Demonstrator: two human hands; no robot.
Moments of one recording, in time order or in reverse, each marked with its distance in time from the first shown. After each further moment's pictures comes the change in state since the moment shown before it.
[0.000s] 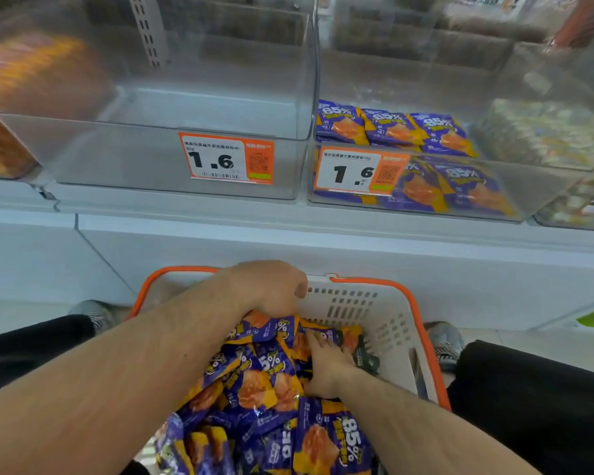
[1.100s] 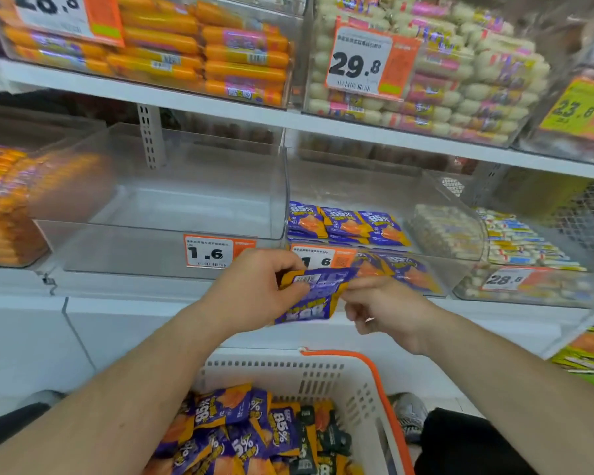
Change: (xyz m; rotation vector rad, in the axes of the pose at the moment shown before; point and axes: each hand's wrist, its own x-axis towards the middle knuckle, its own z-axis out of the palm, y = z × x) left_hand -0.070 0.016 -0.076 -0.545 0.951 0.342; right_hand -0.192 -0.001 -0.240 1.014 0.413 -0.167
